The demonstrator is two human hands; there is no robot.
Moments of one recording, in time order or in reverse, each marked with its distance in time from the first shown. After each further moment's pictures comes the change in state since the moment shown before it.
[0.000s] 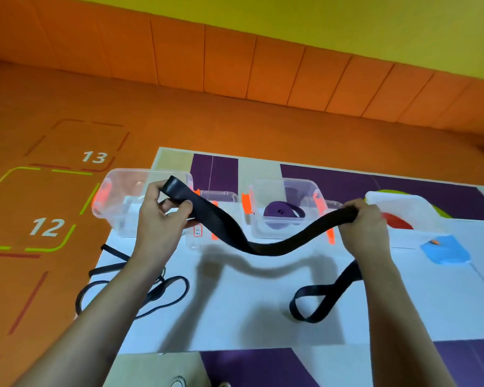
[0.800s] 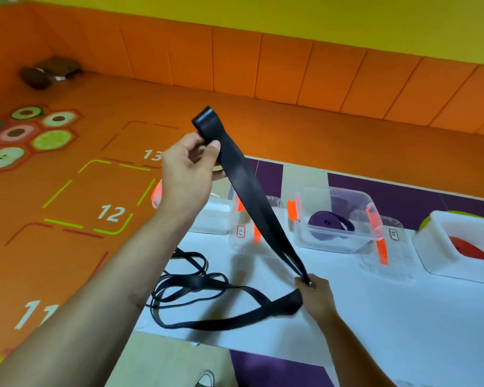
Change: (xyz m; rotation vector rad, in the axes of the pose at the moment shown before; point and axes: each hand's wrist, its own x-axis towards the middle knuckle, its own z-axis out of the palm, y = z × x) left_hand 0.031 0.071 -0.020 0.046 0.153 0.254; right_hand -0.104 0.008 0.182 0.373 -0.617 0.324
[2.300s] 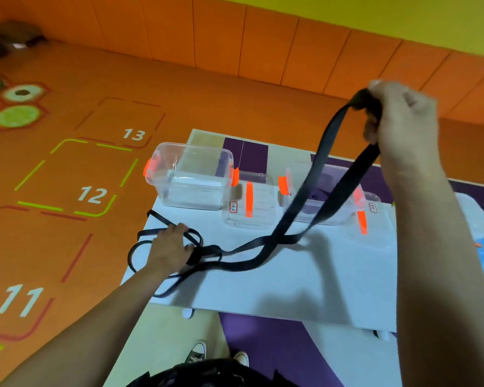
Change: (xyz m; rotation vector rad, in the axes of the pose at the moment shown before) left_hand -0.076 -0.216 -0.111 1.185 -0.594 -0.267; right_hand -0.139 -0.265 -0.142 0.428 0.317 -0.800
